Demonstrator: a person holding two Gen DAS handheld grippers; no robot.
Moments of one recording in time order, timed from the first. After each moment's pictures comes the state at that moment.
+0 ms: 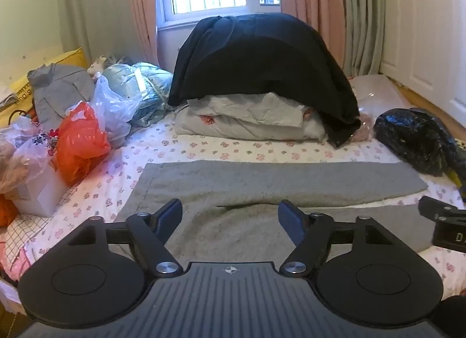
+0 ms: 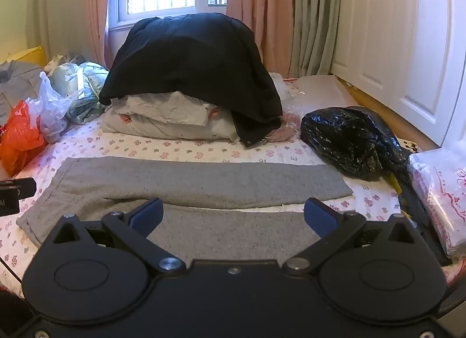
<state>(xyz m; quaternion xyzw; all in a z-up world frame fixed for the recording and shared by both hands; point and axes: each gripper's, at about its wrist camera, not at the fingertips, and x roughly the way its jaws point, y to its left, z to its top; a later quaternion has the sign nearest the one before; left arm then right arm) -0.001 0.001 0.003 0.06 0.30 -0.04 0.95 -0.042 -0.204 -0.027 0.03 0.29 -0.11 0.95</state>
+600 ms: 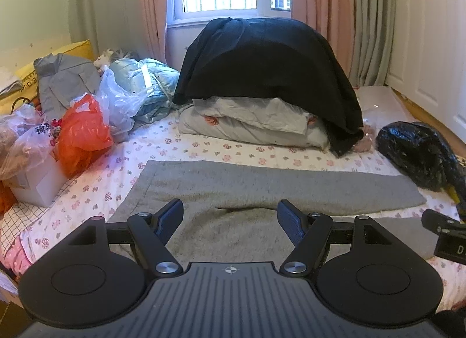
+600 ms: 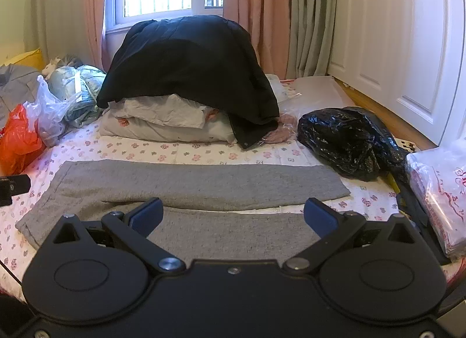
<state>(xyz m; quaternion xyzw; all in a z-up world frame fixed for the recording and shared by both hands) 0.001 0.008 0.008 0.03 0.30 -0.03 0.95 -0.043 -0.207 -0.024 0.04 0.28 -0.11 0.95</state>
